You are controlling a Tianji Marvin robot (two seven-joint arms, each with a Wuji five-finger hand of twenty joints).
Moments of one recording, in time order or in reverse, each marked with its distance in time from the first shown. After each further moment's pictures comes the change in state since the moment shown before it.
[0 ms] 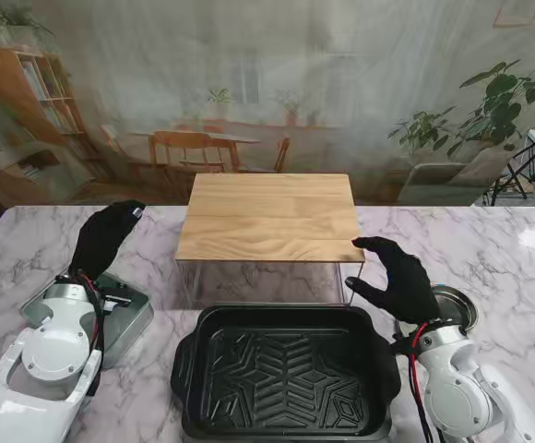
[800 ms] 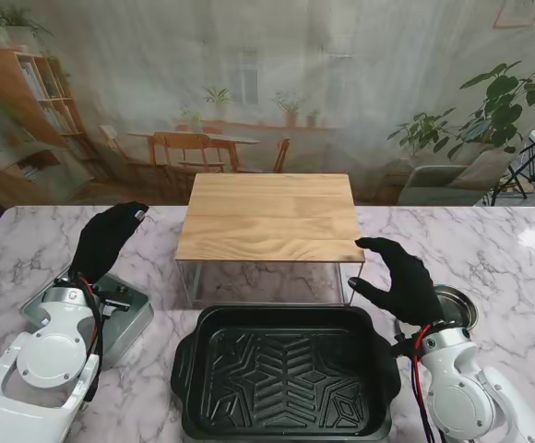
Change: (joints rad) left arm 0.033 0.005 -0.009 -0.043 -0.006 -0.013 -0.027; right arm -0.011 -0.003 0.013 0.000 0.012 -0.018 -0.008; left_hand 0.000 0.000 0.000 0.000 0.000 0.000 0.002 0.000 0.000 0.000 0.000 0.001 0.000 0.000 0.001 0.000 0.000 0.000 0.000 0.001; right_hand 0.000 0.000 0.000 0.000 0.000 0.000 0.000 -0.001 0.012 0.001 0.001 0.004 0.000 0.000 0.000 0.000 0.000 0.000 0.000 0.002
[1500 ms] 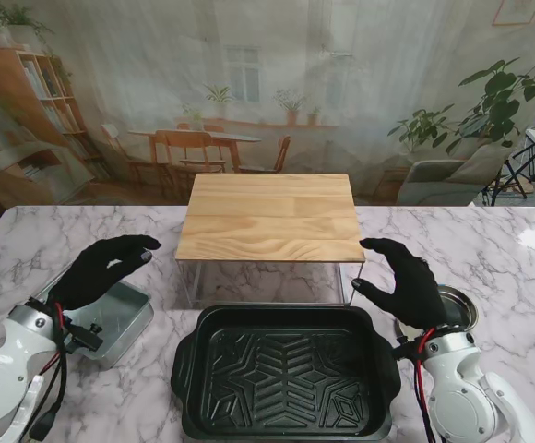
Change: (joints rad) left arm 0.184 0.088 -0.170 -0.169 0.021 -0.116 -0.400; right arm -0.028 -0.005 0.012 -0.019 -0.009 0.002 -0.030; left_hand -0.013 -0.001 -0.001 0.000 -0.004 -0.010 -0.046 -0.013 -0.002 0.000 -0.064 -0.047 0.007 -0.005 -0.023 -0.048 0.021 -0.029 -0.054 -0.039; right_hand 0.000 0.000 0.000 0.000 0.000 0.000 0.000 0.000 0.000 0.001 0.000 0.000 0.000 0.000 0.000 0.000 0.000 0.000 0.000 0.001
